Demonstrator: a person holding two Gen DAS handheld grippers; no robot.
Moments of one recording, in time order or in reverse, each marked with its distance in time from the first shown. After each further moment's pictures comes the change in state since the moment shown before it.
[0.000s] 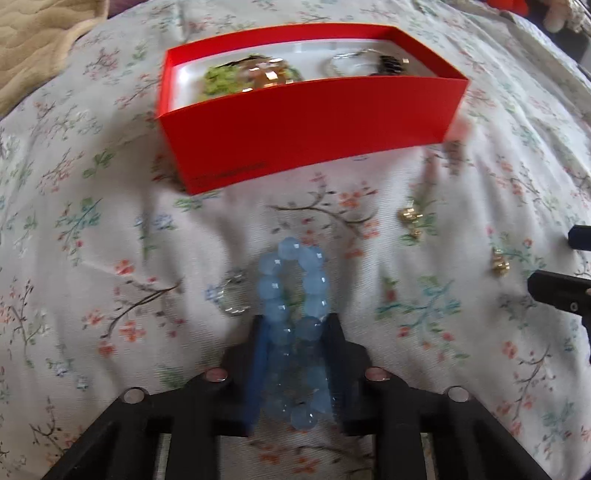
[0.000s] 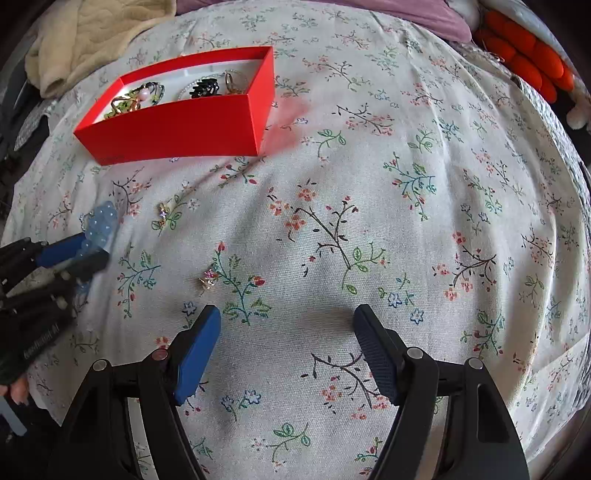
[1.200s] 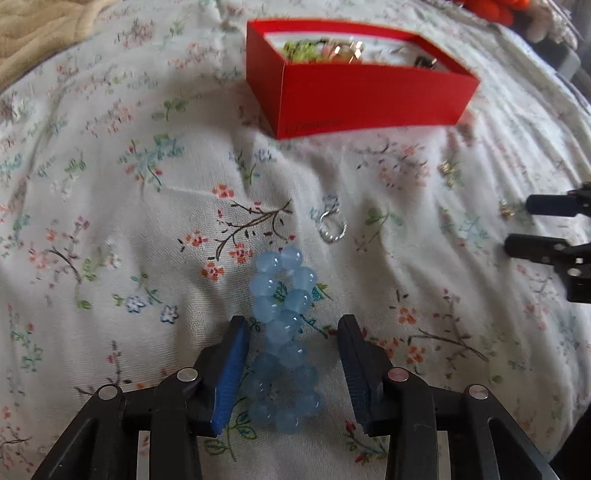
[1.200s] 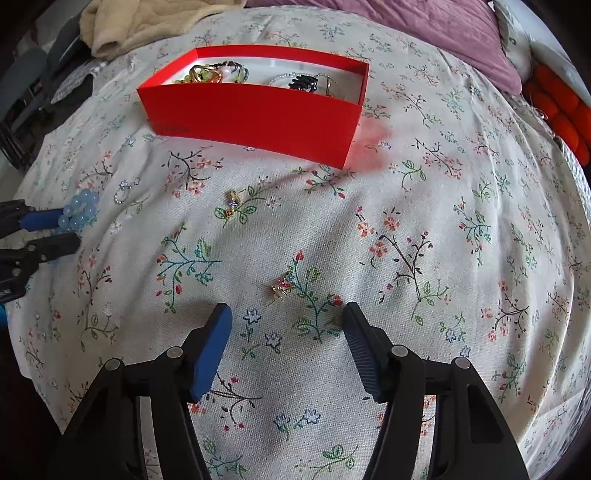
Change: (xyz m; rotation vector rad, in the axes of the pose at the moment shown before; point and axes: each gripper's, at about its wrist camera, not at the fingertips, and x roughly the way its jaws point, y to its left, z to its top) left arm -0.017 0.060 -0.038 0.003 -0.002 -0.093; right arm 0.008 0.059 -0.009 -0.202 -0.058 0.038
